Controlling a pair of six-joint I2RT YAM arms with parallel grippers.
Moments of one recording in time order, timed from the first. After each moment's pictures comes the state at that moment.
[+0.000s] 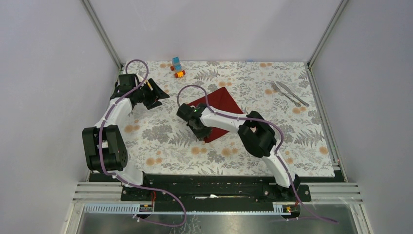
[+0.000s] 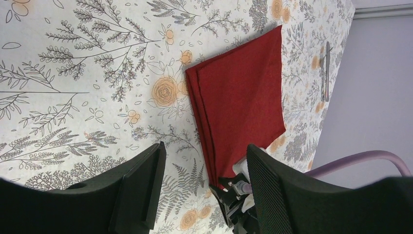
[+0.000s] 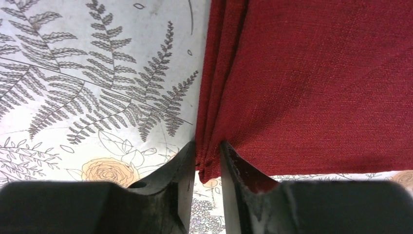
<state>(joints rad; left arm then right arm) 0.11 1.57 1.14 -0.37 0.57 -0.58 0.98 2.28 1.83 -0.96 0.20 0.34</state>
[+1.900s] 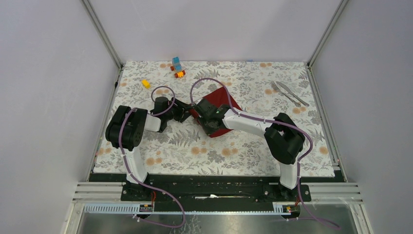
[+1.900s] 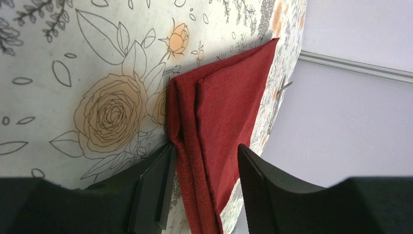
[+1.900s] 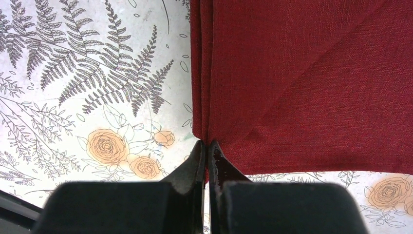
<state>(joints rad) -0.20 1.90 0.73 0.64 0.38 -1.27 0.91 1.92 1.41 -0.58 0.14 0.28</state>
